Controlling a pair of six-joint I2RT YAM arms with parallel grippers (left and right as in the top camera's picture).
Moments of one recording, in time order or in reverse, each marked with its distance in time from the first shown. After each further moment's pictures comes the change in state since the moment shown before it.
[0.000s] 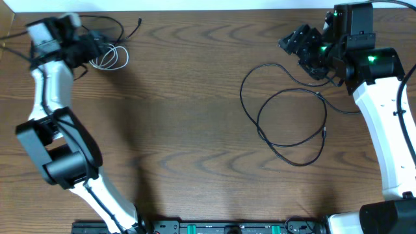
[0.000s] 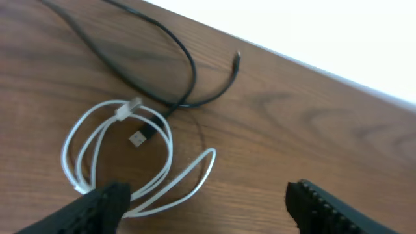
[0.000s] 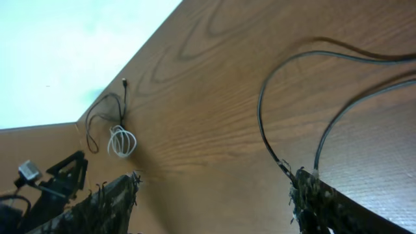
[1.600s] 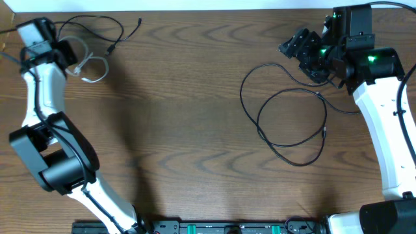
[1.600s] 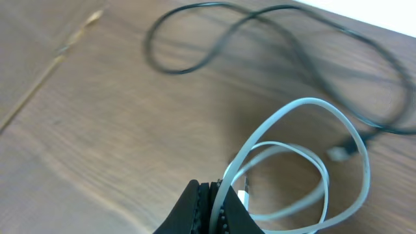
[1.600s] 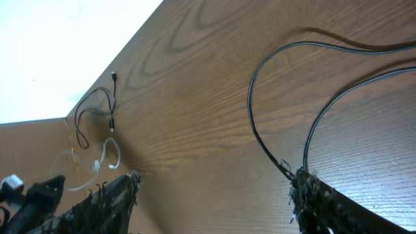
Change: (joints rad) left arm 0.092 -0.034 0.000 -0.008 -0.549 0.042; right arm 0.000 0.000 0.000 -0.034 0.004 -0.019
